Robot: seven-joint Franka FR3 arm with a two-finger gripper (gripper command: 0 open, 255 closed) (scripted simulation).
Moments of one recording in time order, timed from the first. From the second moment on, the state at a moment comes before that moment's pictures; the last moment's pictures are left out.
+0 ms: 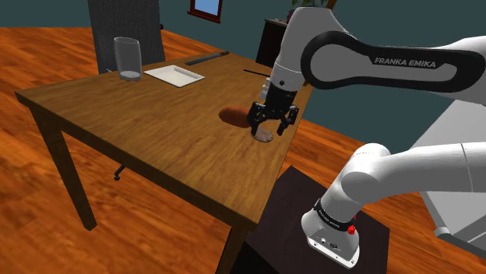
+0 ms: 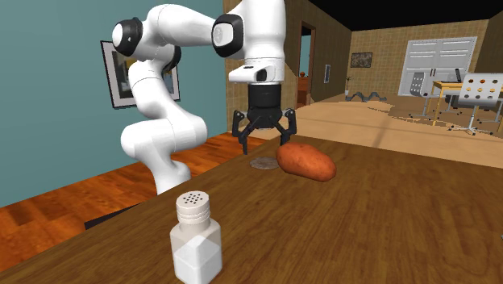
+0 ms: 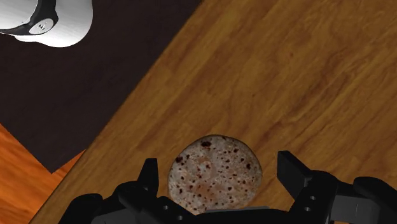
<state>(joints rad) -0.05 -0.84 0.34 -2.60 0.26 1.80 0.72</state>
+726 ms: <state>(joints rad) -0.05 -0.83 0.36 -2.64 0.27 1.85 0.72</state>
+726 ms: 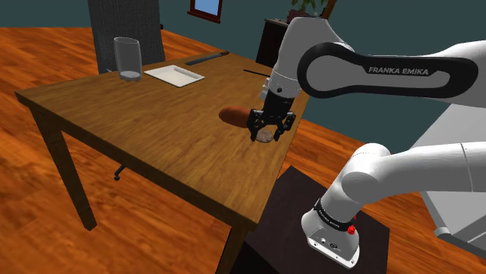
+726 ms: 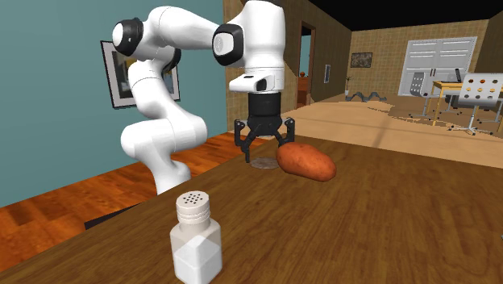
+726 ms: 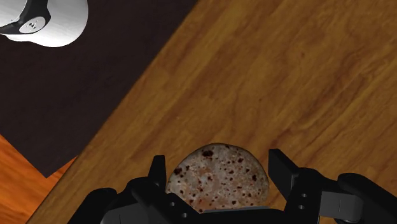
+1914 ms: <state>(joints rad) -0.06 -0.83 0.32 -2.46 0.23 1.67 0.73</state>
